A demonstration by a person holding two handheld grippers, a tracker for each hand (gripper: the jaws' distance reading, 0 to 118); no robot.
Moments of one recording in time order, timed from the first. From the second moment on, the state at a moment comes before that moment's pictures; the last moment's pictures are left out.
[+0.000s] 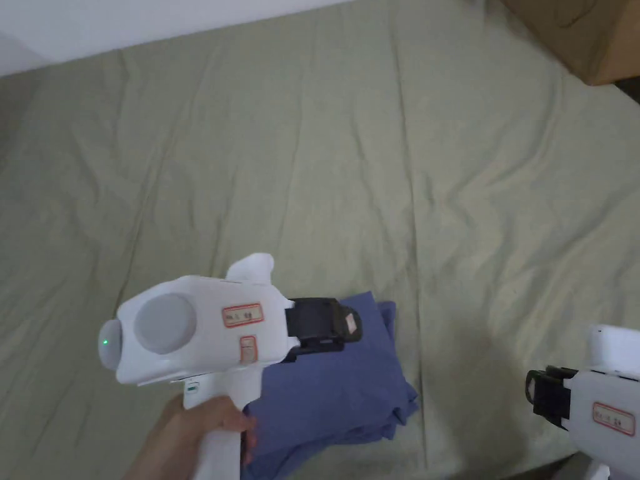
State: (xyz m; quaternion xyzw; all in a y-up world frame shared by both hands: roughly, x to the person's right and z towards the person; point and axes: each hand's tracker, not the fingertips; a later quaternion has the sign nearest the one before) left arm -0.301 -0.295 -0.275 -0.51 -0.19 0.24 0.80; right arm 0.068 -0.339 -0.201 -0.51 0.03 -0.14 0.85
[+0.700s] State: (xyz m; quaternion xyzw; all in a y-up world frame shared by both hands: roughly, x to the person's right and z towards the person) left arm -0.192 -0.363 -0.270 -0.59 -0.27 0.15 0.75; right arm 0.069 -0.345 -0.201 -0.51 0.03 -0.15 0.84
